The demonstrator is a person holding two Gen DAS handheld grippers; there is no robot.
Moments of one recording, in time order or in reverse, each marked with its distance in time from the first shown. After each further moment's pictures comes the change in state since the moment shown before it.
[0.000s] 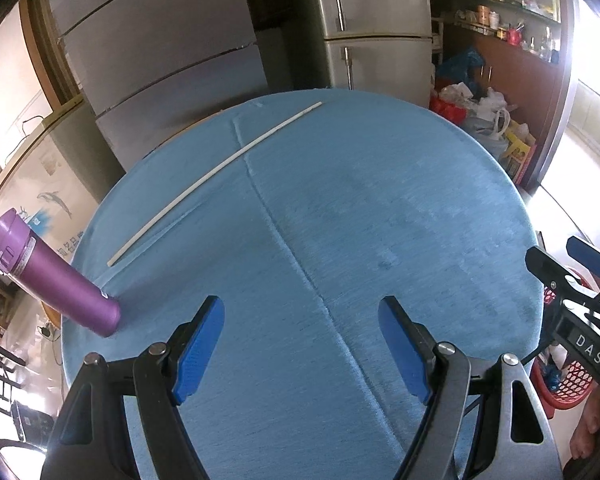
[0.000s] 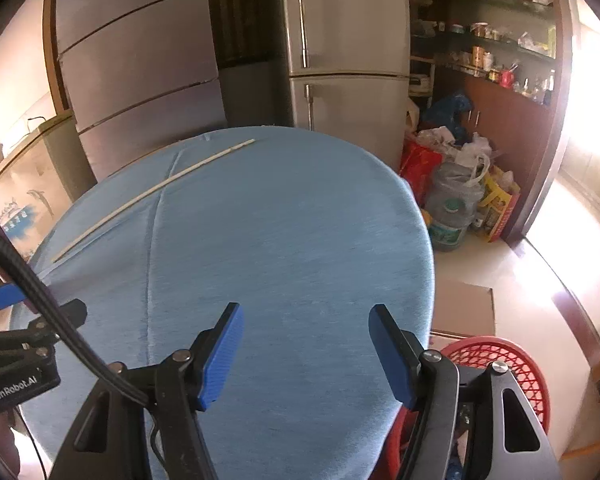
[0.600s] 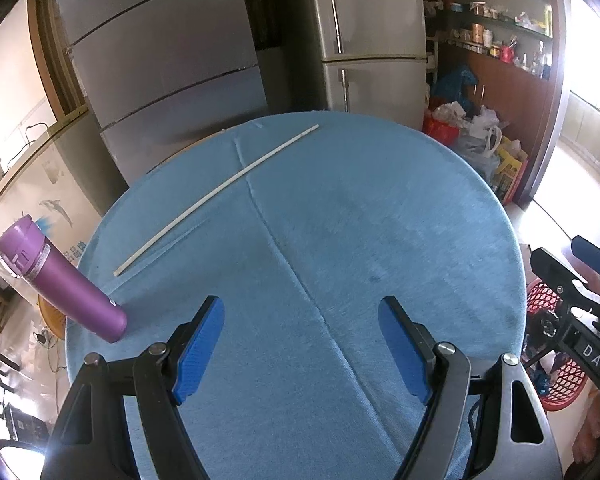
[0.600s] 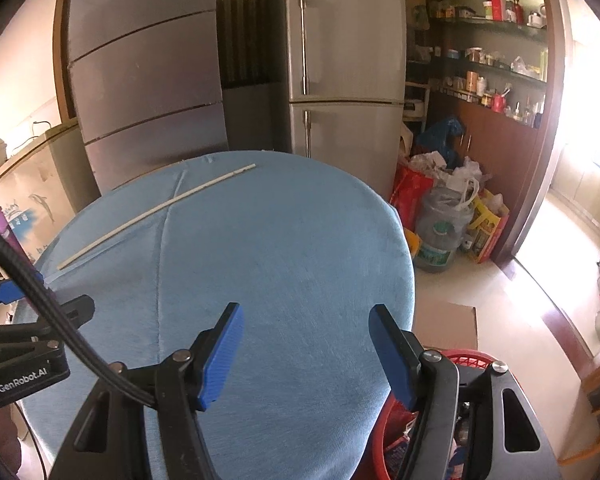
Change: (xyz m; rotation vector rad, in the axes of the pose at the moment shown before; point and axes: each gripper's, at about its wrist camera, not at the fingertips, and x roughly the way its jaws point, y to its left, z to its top) left arm -0.030 0.003 -0.003 -0.009 -0.072 -0.018; right arm -0.044 0.009 0.003 -0.031 -0.083 -0.023
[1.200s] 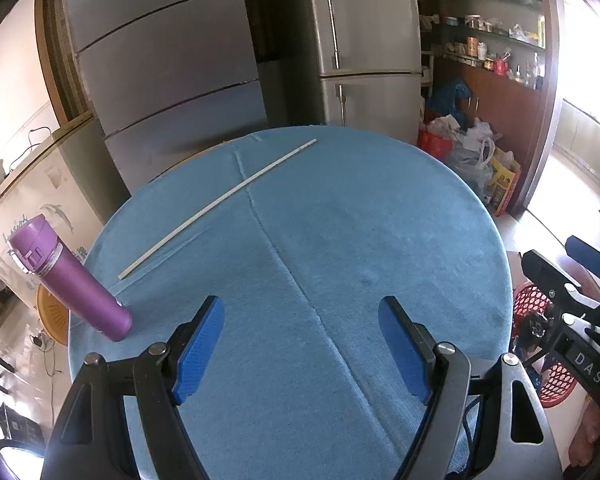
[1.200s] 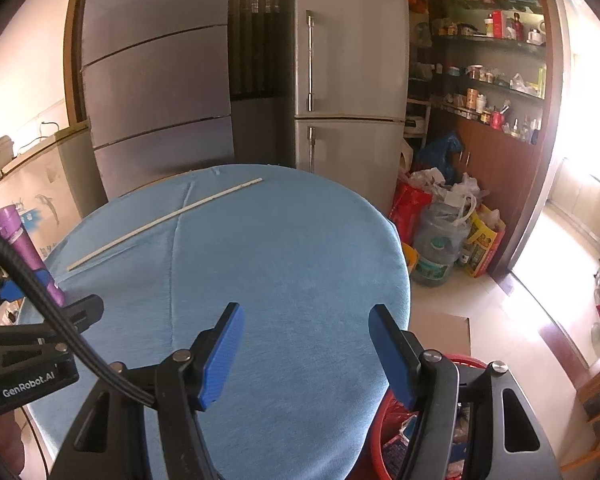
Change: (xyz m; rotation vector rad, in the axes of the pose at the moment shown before) left arm -0.024 0.002 -0.008 -0.011 -0.046 -0.013; right arm -0.027 0.010 -0.001 -0.028 -0.042 -0.002
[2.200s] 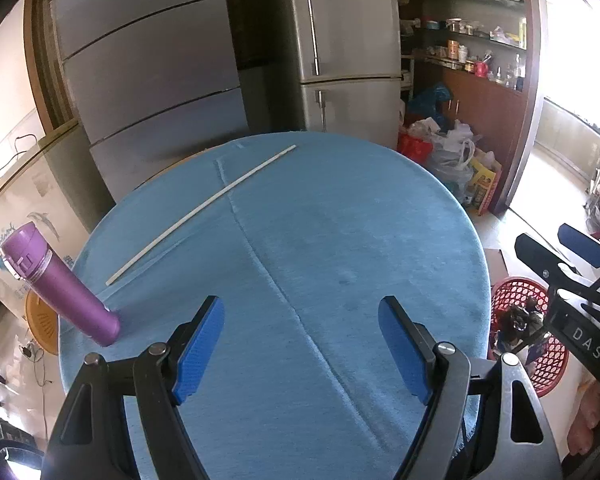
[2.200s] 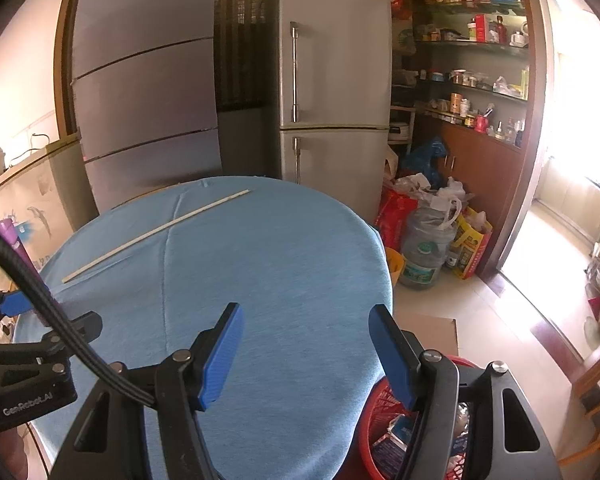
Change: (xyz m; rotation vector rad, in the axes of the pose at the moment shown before) left arm -0.014 -0.010 -0.002 0.028 -0.022 -0.066; right arm -0.018 -0.012 0.002 0.039 -0.032 -0.042
